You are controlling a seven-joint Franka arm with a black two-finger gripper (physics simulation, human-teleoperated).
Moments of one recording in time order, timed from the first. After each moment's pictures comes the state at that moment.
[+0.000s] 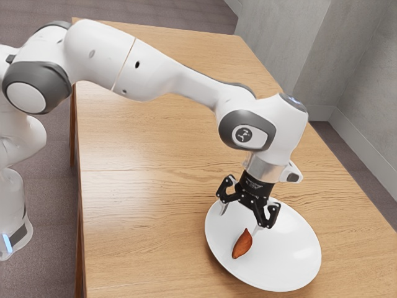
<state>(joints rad) -0.93 0.28 0.60 -1.62 -0.32 1.78 -0.96</state>
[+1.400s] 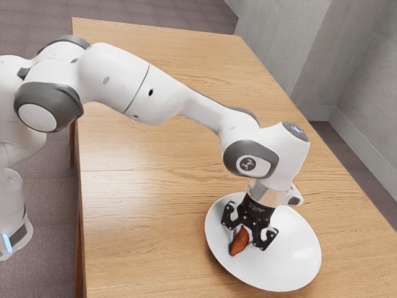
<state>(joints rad) -0.92 0.40 0.58 -1.61 -0.37 1.85 -0.98</state>
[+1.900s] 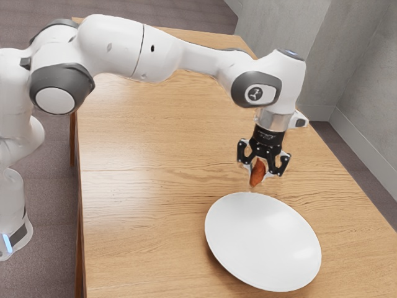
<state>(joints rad) -0.75 0.34 0.71 -1.47 -0.36 1.78 -0.89</state>
